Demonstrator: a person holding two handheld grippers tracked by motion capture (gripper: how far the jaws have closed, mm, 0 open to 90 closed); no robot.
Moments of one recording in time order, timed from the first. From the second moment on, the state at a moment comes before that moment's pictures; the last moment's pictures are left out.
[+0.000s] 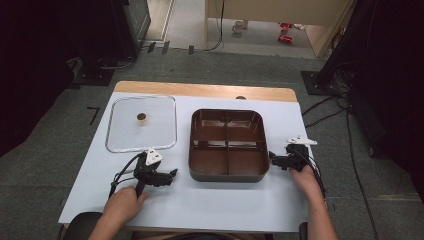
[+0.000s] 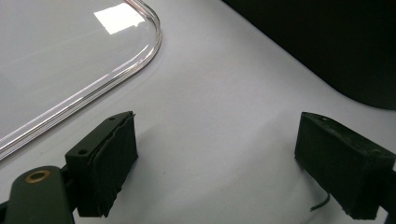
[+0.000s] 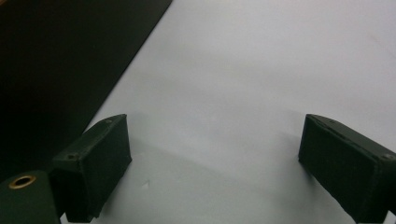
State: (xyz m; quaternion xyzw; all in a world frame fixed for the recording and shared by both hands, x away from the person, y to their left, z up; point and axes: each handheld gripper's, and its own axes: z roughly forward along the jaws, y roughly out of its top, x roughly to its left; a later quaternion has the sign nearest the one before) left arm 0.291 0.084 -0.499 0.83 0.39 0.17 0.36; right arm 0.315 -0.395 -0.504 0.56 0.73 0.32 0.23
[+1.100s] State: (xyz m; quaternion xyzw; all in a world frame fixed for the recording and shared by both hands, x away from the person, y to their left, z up) left arm 0.295 0.081 -0.496 0.84 0.39 0.16 0.34; right arm 0.315 -0.395 -0.504 0.56 0.73 0.32 0.23
